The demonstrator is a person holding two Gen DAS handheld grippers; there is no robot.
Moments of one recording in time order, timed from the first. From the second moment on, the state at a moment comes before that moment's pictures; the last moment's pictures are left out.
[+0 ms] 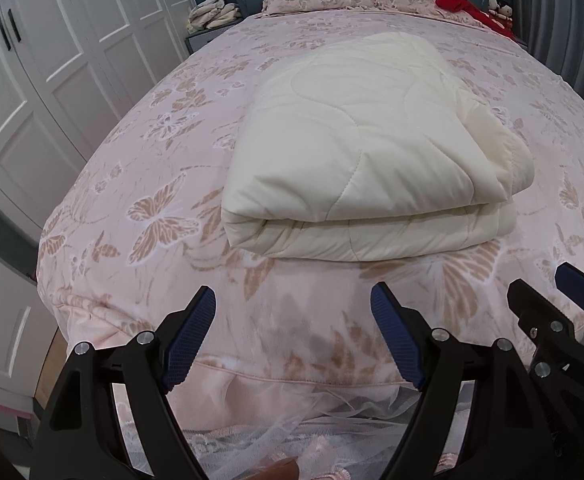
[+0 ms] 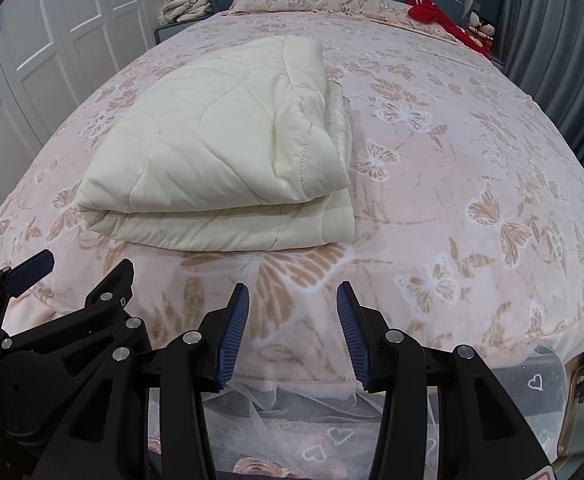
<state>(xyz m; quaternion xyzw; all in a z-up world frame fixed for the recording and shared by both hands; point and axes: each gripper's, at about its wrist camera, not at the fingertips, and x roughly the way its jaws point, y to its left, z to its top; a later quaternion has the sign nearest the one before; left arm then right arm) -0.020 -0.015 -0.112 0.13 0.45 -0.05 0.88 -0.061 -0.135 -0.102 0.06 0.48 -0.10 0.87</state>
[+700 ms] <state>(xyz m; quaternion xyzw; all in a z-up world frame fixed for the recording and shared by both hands) -0.032 -0.010 -0.106 0.11 0.45 -0.04 0.89 -0.077 -0.133 -0.096 0.07 0.46 -0.11 0.88</state>
